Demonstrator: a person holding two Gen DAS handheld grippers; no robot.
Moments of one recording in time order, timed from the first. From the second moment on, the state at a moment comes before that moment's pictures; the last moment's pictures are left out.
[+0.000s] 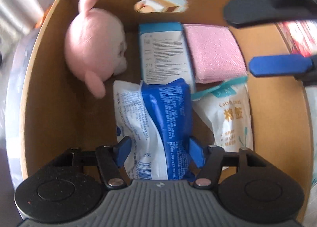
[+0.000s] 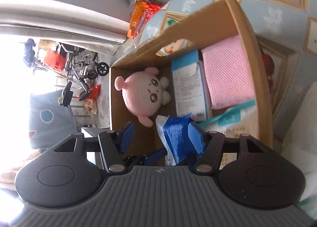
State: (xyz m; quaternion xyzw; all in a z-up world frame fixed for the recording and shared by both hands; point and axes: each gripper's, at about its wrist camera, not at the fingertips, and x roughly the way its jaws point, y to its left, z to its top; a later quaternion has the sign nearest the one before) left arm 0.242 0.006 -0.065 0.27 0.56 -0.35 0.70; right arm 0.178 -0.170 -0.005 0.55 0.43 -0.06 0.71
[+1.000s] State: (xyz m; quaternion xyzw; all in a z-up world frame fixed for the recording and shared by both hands) left arm 0.177 -0.029 0.049 0.23 0.48 -0.33 0.78; right arm 0.020 -0.228 0.032 0.60 0.29 -0.09 0.74
